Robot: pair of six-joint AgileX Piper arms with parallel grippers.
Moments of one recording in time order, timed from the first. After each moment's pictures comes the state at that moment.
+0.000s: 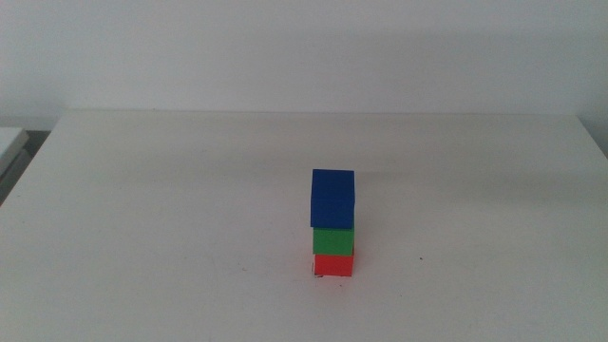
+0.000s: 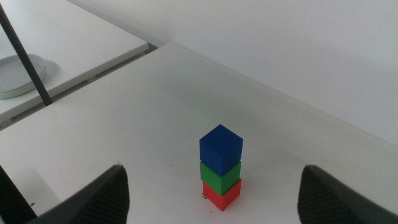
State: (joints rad) left arm -0.05 0.64 -1.08 0.01 1.03 -0.11; right arm 0.73 0.66 -1.08 0.01 0.87 0.00
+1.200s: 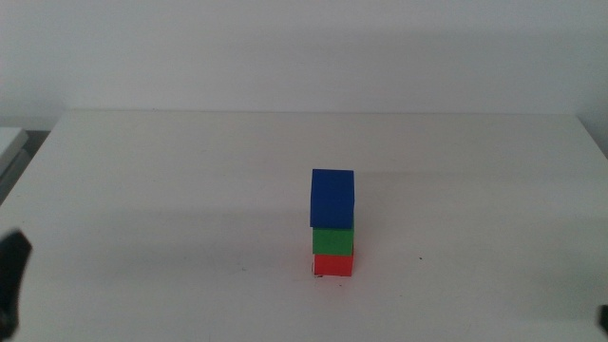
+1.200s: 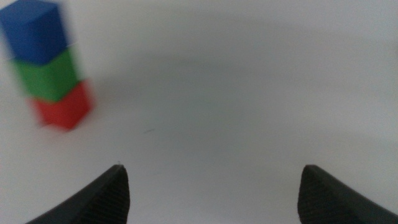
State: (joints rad) left arm -0.04 0.22 -0.23 -0.10 0.27 -0.10; right arm 0.29 0.24 -0.27 -0.03 0.53 0.00
